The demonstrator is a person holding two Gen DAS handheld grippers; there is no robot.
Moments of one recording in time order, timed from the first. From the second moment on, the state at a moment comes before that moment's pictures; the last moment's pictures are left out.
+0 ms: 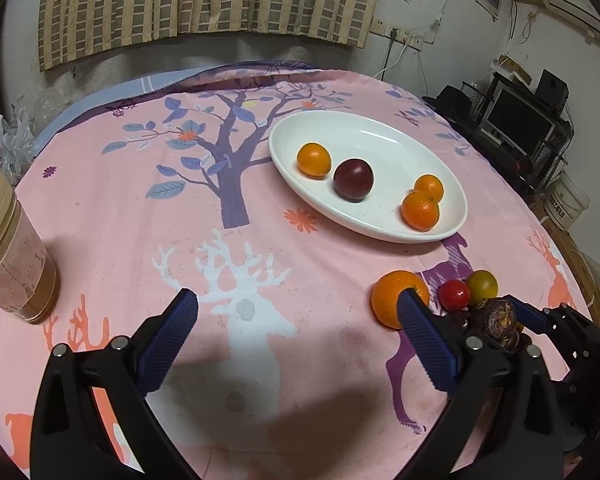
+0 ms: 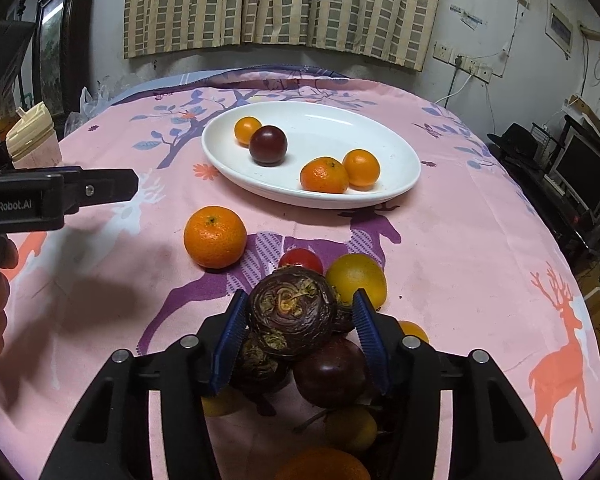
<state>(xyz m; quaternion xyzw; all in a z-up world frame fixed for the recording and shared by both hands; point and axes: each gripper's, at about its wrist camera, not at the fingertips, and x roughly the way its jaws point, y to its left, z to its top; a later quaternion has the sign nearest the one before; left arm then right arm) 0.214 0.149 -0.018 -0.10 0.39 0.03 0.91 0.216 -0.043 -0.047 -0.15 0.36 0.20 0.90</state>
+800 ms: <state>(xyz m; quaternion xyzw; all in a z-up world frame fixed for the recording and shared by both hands) 0.239 0.089 -0.039 -0.02 0.40 -0.08 0.91 0.229 -0.094 -0.023 0.03 0.34 0.23 0.91</state>
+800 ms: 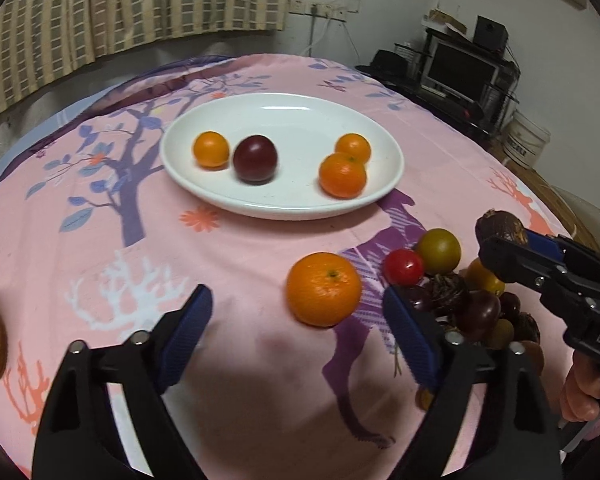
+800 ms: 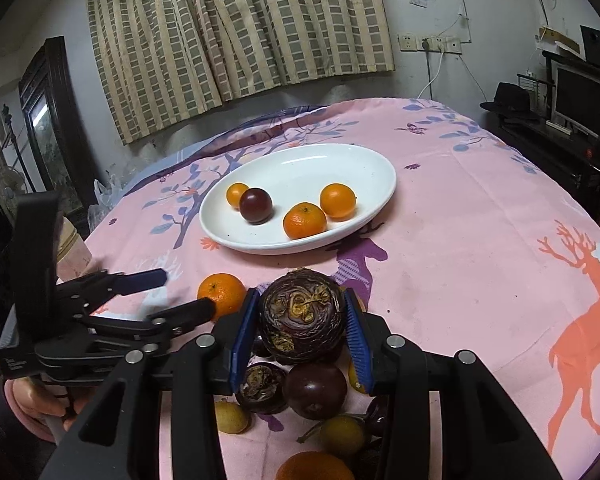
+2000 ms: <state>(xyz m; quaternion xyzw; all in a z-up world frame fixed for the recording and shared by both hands) 0.381 0.106 0.011 -0.08 0.37 -0.03 0.92 0.407 -0.064 0.008 0.04 0.39 0.24 0.89</state>
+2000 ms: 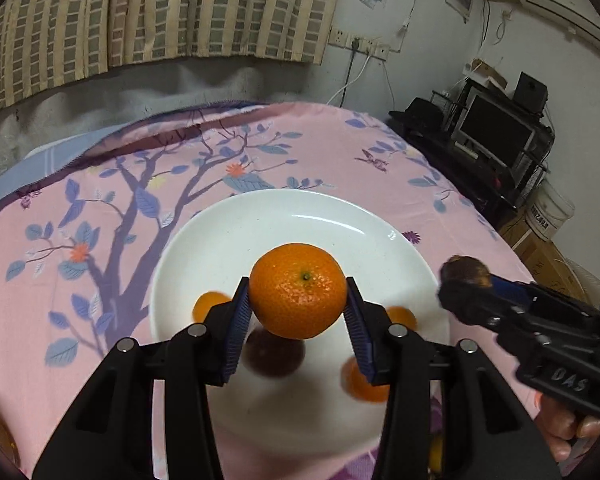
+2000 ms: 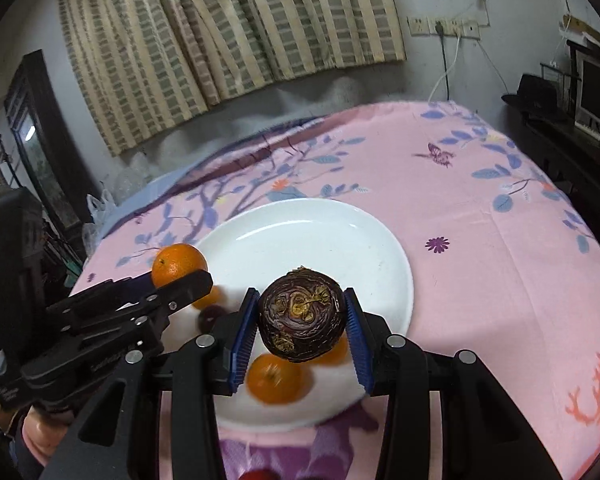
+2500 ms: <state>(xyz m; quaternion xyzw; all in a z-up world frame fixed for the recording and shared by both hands) 0.435 0.098 -0.034 -0.05 0.45 0.00 0.89 0.454 -0.048 -0.036 0.02 0.45 0.23 0.86</state>
